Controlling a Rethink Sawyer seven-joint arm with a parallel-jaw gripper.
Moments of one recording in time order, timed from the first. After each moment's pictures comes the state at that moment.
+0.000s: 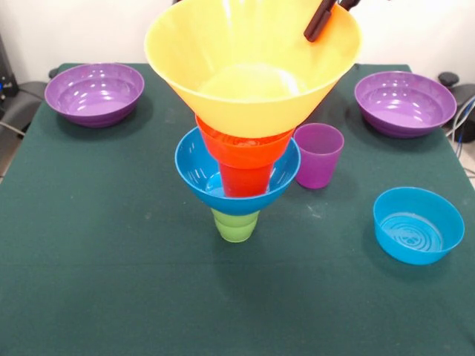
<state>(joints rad) 0.26 -0.60 -0.43 1.23 -0.13 0.90 1.49</state>
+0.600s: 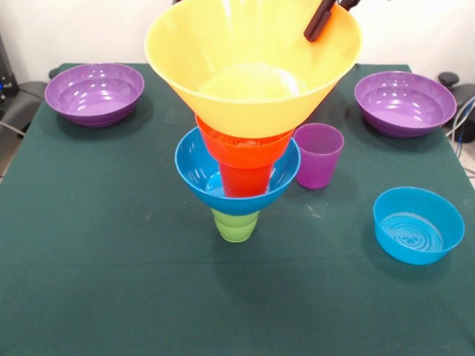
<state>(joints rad) 0.26 -0.60 -0.43 1.23 -0.13 0.90 1.49</state>
